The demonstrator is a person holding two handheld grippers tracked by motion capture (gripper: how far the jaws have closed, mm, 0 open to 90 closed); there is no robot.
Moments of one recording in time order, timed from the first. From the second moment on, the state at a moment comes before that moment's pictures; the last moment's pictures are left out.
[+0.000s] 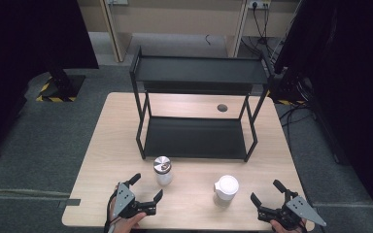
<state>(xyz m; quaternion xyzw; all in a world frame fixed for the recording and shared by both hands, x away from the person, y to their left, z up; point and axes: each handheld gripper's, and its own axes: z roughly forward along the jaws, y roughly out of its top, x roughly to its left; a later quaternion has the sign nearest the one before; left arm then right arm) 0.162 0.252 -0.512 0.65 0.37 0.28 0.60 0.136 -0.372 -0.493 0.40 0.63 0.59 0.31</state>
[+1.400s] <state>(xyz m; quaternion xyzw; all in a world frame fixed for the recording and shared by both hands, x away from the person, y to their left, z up) 0.197 0.222 -0.500 0.66 0.37 0.29 0.59 0.136 -0.375 -0.496 0.41 0.62 0.59 0.30</state>
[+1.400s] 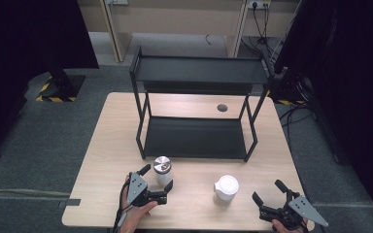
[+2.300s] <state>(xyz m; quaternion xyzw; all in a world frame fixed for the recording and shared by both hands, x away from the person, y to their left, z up) 0.226 0.212 -0.496 0.68 0.38 0.28 0.56 0.136 -0.376 -0.496 0.41 0.62 0.60 0.30</state>
